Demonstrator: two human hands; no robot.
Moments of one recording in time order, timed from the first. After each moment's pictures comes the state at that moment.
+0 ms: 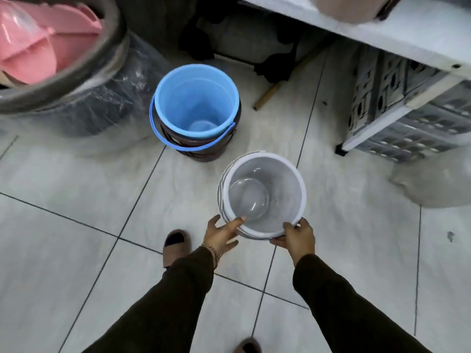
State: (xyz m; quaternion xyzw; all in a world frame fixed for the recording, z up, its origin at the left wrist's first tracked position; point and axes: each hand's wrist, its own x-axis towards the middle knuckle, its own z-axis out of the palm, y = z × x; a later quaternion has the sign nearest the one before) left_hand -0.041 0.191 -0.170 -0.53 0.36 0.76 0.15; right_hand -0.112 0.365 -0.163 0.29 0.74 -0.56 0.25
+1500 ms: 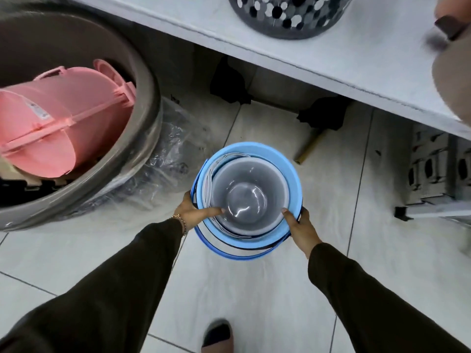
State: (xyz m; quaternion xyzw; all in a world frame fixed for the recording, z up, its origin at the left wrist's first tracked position) left_hand -0.264 -0.170 -0.219 -0.46 0.65 0.56 0.21; right_hand -0.351 0.101 -0.214 0.19 0.78 -0.47 0.37
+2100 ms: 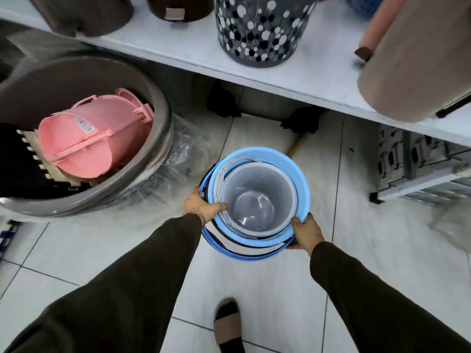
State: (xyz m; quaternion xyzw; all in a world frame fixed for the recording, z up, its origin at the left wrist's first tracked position) left_hand -0.216 -0.124 -0.107 -0.44 0.75 0.48 0.14; right_hand -0.268 0.136 -0.111 0.24 0.78 -0.48 0.33
